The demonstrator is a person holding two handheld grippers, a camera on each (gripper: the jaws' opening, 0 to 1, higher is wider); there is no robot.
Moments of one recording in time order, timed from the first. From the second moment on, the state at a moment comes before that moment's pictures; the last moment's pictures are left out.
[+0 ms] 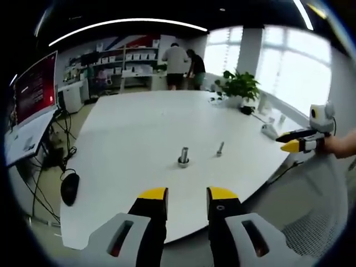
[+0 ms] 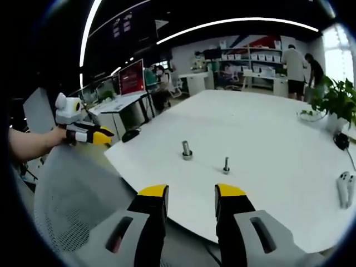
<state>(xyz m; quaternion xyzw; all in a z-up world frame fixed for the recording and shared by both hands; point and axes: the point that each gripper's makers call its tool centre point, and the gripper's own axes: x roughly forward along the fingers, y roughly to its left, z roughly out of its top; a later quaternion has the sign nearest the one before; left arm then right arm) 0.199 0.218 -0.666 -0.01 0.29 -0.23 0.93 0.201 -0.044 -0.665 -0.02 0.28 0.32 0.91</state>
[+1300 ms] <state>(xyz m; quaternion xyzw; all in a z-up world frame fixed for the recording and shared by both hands) 0.200 0.219 -0.664 0.00 0.29 -0.22 0.93 0.200 -0.047 -0.668 -0.02 0.29 0.31 0.91</state>
